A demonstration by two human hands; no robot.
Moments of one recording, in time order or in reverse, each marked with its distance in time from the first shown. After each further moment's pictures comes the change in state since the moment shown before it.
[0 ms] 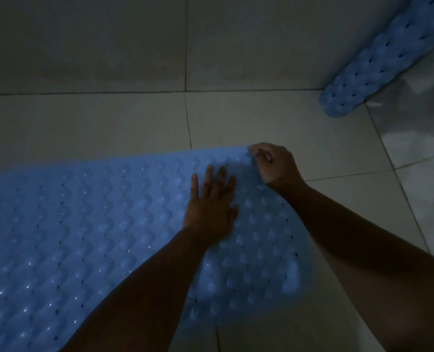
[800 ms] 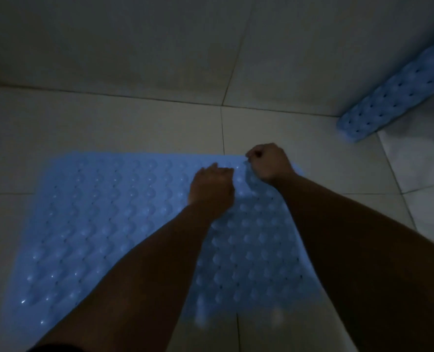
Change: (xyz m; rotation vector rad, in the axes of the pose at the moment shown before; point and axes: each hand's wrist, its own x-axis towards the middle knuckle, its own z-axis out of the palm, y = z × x) left_hand -0.020 -0.055 -0.070 -0.211 0.169 -0.149; right_hand 0.005 -0.096 0.029 -0.173 -0.194 0.081
